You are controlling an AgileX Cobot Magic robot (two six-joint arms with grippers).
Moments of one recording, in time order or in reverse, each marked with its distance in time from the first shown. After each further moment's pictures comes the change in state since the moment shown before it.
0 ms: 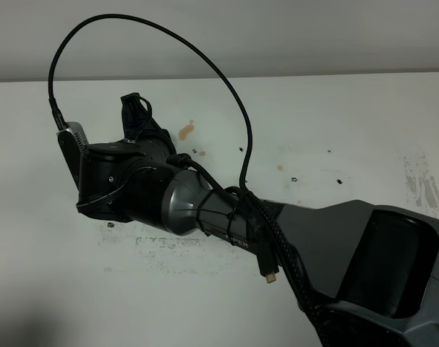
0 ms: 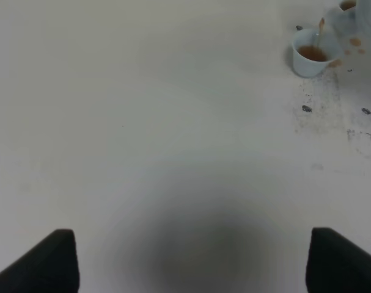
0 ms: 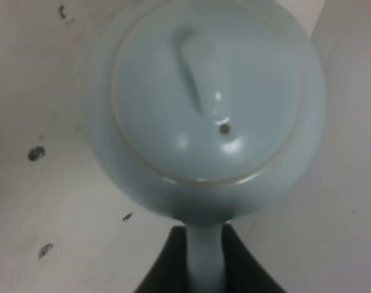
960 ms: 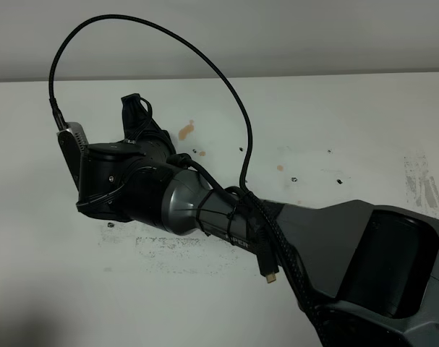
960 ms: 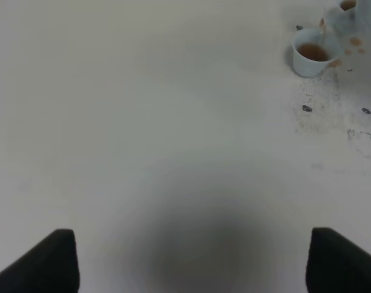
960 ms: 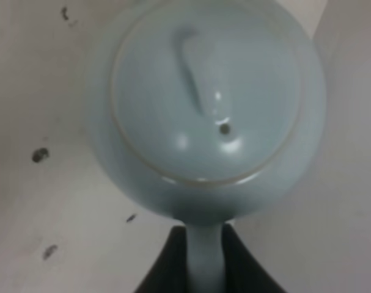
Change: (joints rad) left arm 0.000 0.000 0.000 0.000 0.000 0.002; right arm 0.000 0.000 0.000 0.015 -0.001 0.007
